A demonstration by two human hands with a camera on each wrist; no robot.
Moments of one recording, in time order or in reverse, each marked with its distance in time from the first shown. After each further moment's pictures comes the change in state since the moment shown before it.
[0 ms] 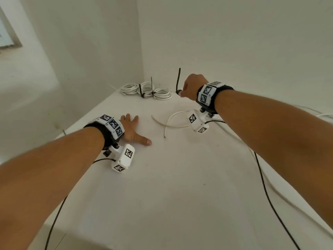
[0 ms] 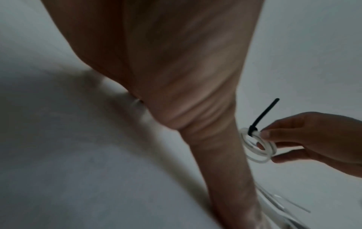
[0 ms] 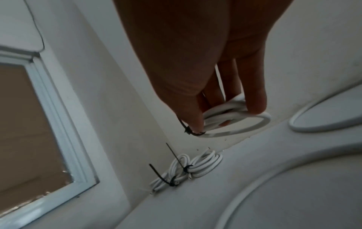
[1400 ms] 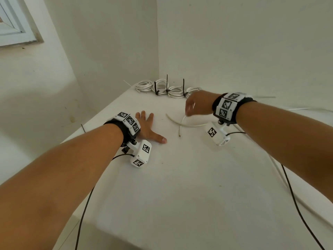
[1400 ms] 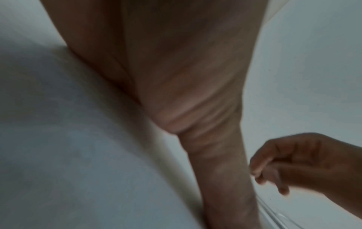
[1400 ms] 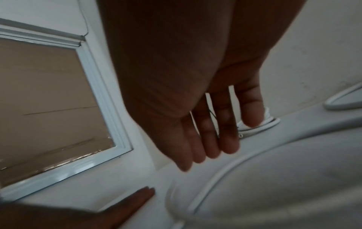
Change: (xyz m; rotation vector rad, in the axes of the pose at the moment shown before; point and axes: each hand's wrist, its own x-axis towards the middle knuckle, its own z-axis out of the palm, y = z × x) left_hand 0.002 -0.003 0.006 0.014 0.014 0.014; right_hand -0.039 -0.020 0.019 -0.142 -0.298 -0.334
